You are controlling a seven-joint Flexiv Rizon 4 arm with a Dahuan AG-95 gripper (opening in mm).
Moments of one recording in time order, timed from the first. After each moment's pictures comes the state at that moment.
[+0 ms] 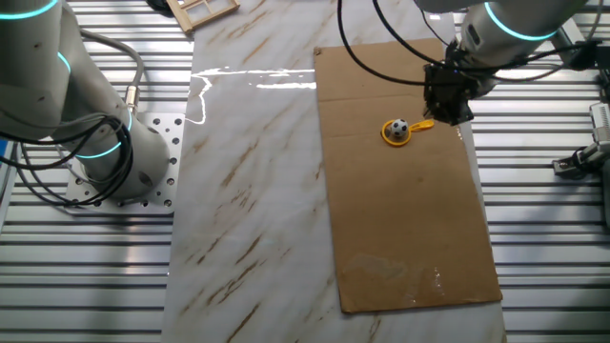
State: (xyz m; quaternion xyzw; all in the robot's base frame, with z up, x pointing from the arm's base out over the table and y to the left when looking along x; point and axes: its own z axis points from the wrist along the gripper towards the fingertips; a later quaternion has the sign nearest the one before) arm 0.606 0.073 0.085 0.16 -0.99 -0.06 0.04
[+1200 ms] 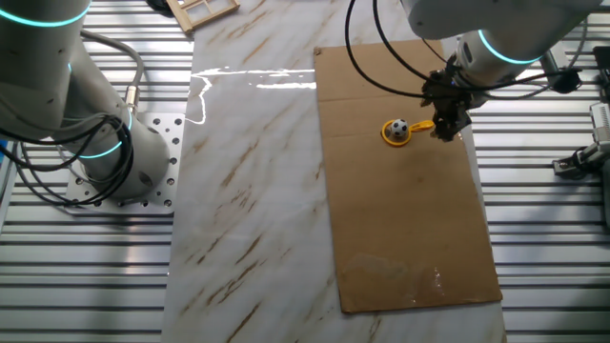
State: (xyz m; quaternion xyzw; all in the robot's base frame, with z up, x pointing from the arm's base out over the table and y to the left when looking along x) arm 0.609 0.078 0.044 0.12 -0.99 -0.06 0.03
